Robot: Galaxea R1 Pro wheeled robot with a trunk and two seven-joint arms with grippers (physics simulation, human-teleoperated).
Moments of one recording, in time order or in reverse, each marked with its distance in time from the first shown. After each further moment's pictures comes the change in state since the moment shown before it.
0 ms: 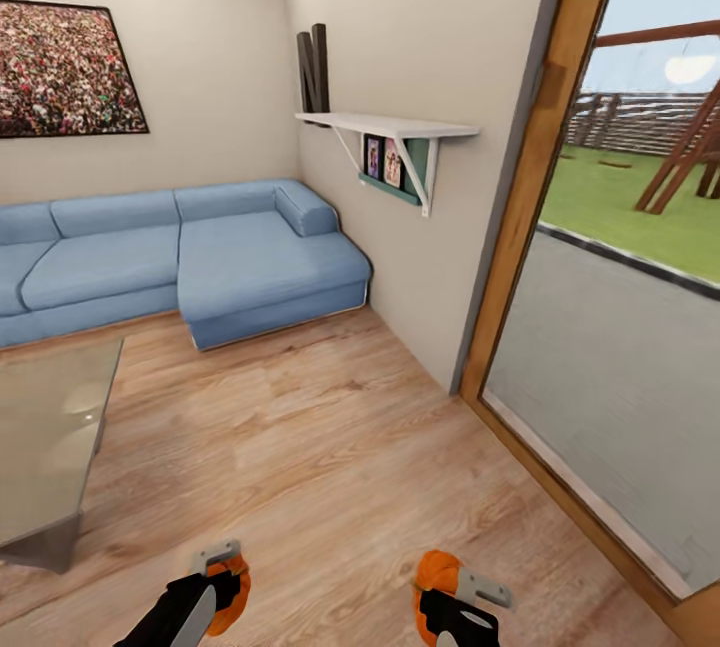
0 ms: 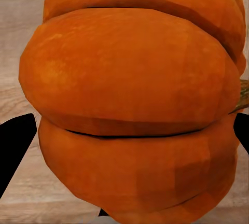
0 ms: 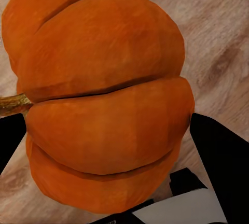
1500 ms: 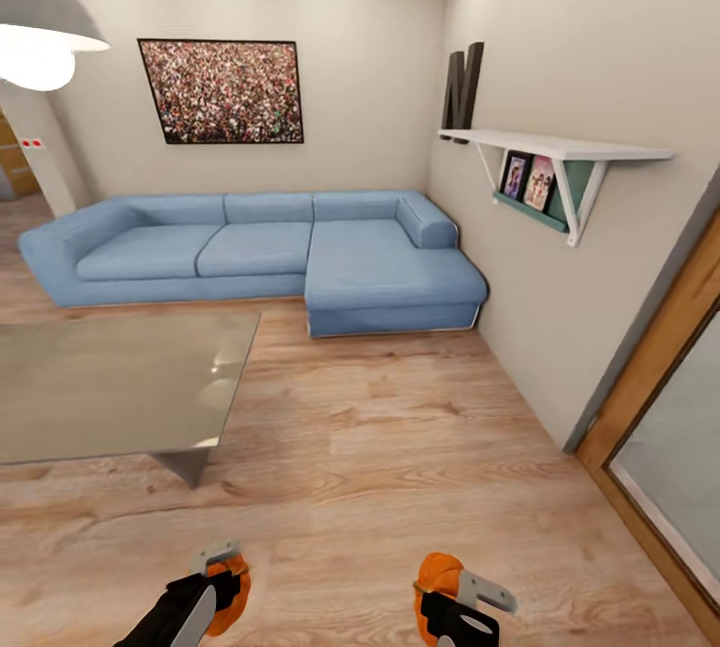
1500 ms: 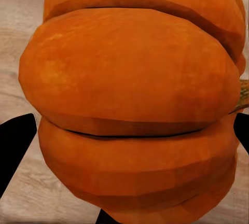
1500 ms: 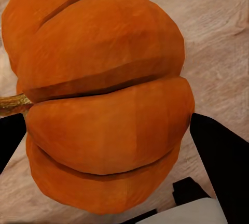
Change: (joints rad) left arm 0.000 0.000 0.000 0.000 0.001 0.000 0.000; right arm 0.000 0.001 0.001 0.022 0.000 -0.032 0.000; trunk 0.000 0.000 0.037
